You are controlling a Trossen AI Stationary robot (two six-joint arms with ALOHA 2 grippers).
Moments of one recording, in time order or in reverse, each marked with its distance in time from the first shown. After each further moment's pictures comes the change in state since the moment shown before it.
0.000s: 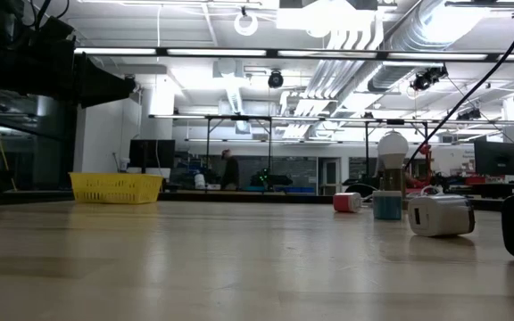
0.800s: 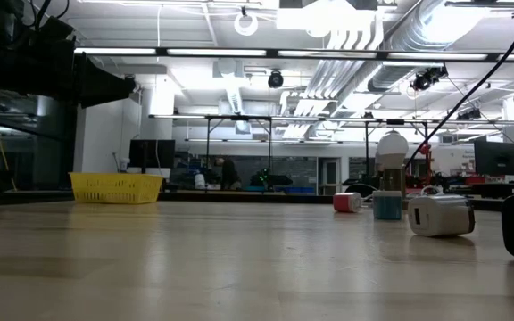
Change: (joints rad) left arm 0.000 0.000 0.000 0.000 0.000 0.000; right arm 0.000 -0.003 0.000 0.006 0.001 -0.012
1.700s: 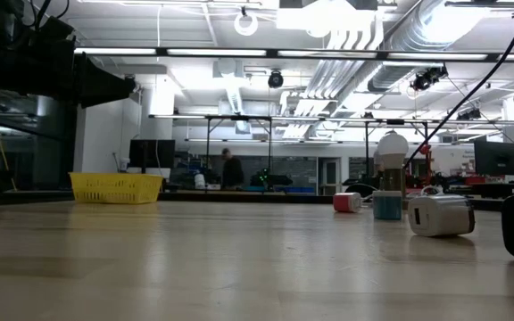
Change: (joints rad) left arm 0.000 0.000 0.000 0.000 0.000 0.000; right arm -0.019 -0.111 0.001 -0.049 0.018 -0.015
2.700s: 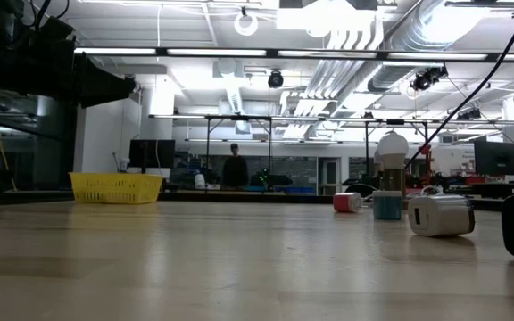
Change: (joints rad) left arm 0.000 0.000 0.000 0.000 0.000 0.000; right arm -0.268 -0.091 0.000 0.205 0.033 -0.602
